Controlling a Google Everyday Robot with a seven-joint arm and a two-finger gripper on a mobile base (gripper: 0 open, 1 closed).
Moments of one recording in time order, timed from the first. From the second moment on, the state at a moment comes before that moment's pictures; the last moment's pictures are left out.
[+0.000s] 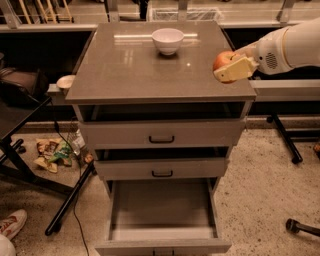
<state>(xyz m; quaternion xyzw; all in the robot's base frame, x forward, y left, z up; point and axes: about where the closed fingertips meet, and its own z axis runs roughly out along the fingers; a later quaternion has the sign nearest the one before) 0.638 -0.201 0.937 -0.38 0.80 0.12 0.45</state>
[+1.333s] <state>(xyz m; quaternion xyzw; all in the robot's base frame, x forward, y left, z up) 0.552 -0.179 0.856 -0.37 0.80 0.17 0.43</state>
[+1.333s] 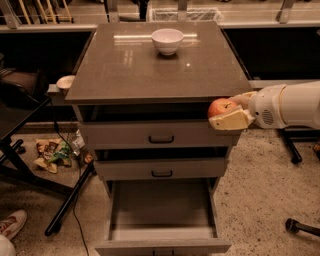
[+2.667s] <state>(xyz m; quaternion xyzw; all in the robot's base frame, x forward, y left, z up) 0.509 -0.148 0.729 -0.33 0.82 0.21 0.42</state>
